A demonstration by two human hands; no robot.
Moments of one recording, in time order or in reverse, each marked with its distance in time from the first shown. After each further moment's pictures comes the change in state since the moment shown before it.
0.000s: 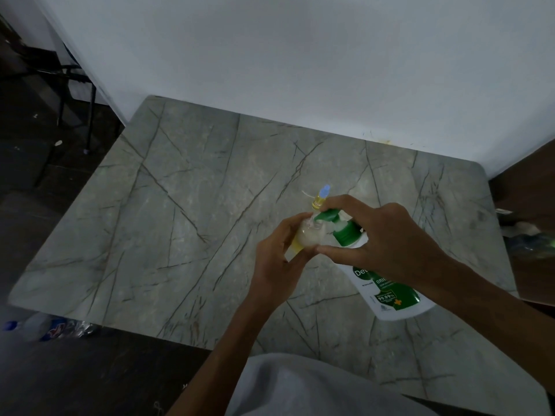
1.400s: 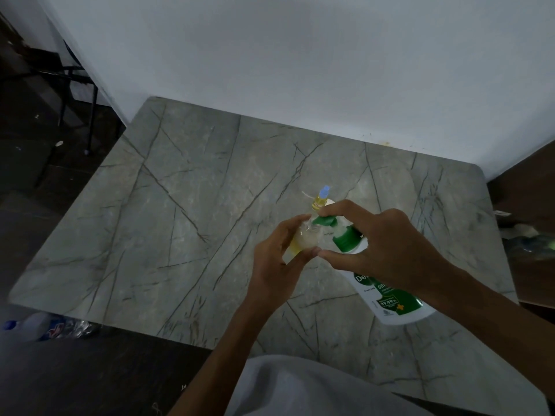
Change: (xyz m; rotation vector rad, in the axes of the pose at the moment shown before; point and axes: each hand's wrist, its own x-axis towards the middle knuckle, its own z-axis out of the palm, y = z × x) left_hand -0.006 0.004 -0.003 0.039 0.006 0.000; right_hand -0.008 -0.004 0.002 0.017 0.020 -0.055
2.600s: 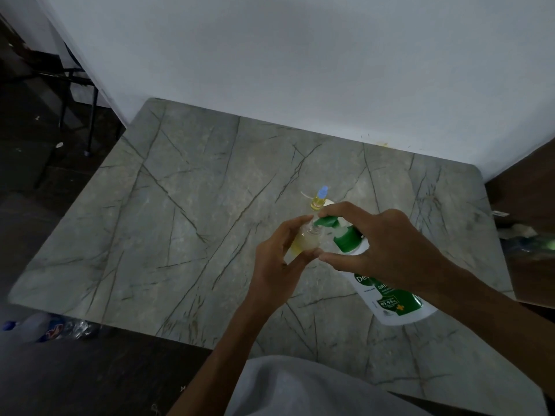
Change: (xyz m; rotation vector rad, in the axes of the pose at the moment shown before) left_hand -0.002 0.004 0.003 -0.014 -0.033 0.009; right_hand -0.005 0.004 -0.002 -0.029 -0.023 -0.001
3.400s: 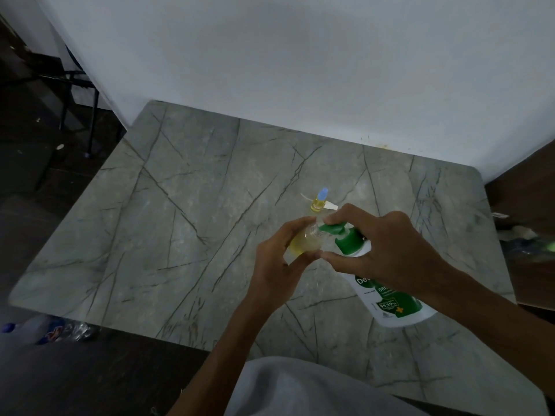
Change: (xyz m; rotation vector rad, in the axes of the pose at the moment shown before) left_hand 0.004 -0.001 -0.002 0.092 -0.004 0.062; right_hand -0.003 -0.001 0.000 0.055 0.037 0.016
